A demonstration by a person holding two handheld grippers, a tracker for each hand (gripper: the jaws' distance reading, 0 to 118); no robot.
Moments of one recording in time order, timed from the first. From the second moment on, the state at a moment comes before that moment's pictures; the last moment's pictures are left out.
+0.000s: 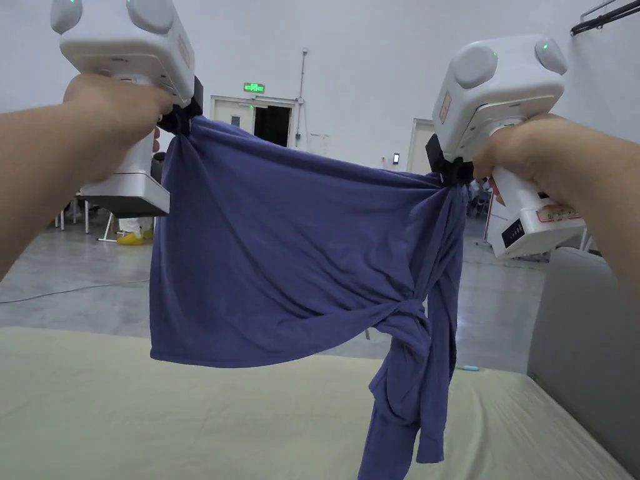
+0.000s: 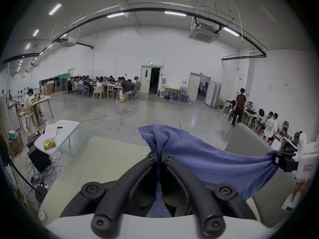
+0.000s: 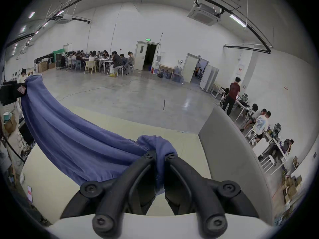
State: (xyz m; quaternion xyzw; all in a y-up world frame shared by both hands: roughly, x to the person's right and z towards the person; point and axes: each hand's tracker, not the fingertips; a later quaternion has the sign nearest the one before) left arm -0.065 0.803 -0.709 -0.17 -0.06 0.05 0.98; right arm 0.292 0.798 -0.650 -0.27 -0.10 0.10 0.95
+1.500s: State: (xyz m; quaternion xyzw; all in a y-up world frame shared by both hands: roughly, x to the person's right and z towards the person) left arm -0.173 0.244 -0.347 -0.51 -0.11 0.05 0.85; right arm 0.254 0.209 -0.251 -0.51 -0.06 -0.13 0.85
